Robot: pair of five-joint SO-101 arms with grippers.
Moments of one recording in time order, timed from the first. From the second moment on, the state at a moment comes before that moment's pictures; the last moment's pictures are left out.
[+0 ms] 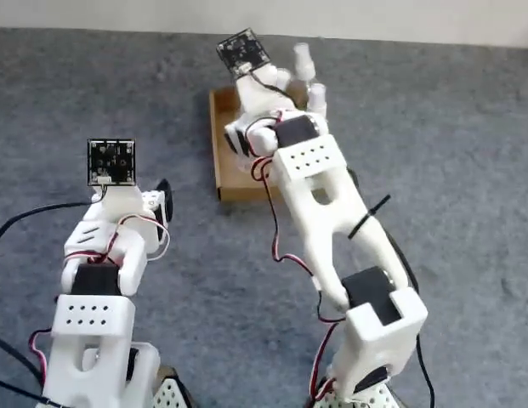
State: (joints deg) left arm -5.9 -58.2 67.1 33.7 4.7; right arm -27.6 12.0 -10.8 51.5 11.6
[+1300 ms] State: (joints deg) left arm -5.9 -58.2 67.1 33.7 4.7; right arm -32.6 -14.9 -7.3 83.6 21.1
